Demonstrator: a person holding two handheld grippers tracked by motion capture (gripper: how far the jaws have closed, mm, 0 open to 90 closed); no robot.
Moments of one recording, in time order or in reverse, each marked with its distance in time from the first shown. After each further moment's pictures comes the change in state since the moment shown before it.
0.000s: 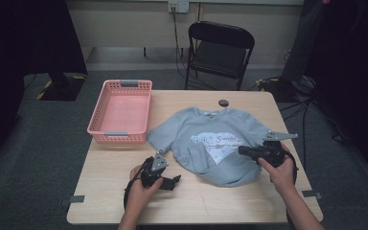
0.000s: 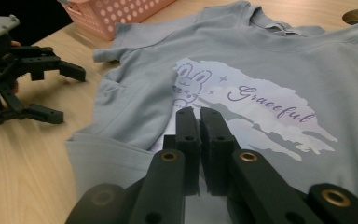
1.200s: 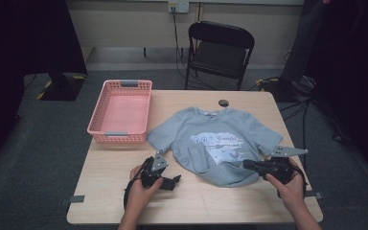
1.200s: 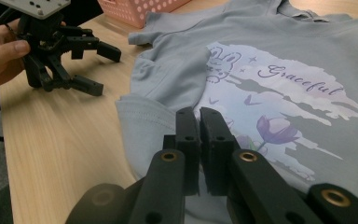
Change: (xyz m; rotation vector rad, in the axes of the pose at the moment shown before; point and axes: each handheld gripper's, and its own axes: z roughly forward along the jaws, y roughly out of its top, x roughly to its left) left arm 0.000 0.000 0.000 0.000 0.000 0.000; right arm 0.024 -0.029 -0.029 -0.005 0.043 -0.039
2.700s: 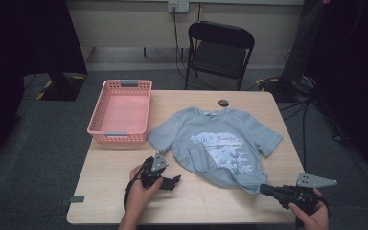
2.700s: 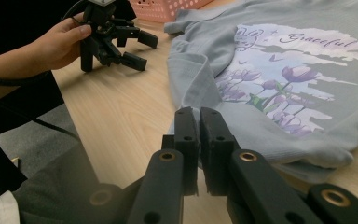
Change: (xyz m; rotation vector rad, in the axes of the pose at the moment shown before) left arm 0.000 0.000 0.000 0.000 0.000 -0.001; right arm 0.024 -0.063 -0.062 -0.081 0.077 0.045
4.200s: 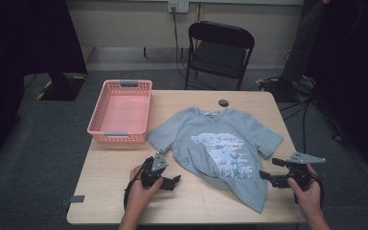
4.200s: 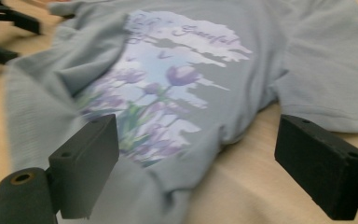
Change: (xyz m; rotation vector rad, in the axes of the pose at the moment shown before) left arm 0.000 0.000 0.000 0.000 0.003 -0.002; right arm -0.059 0.027 0.027 0.108 -0.310 -0.019
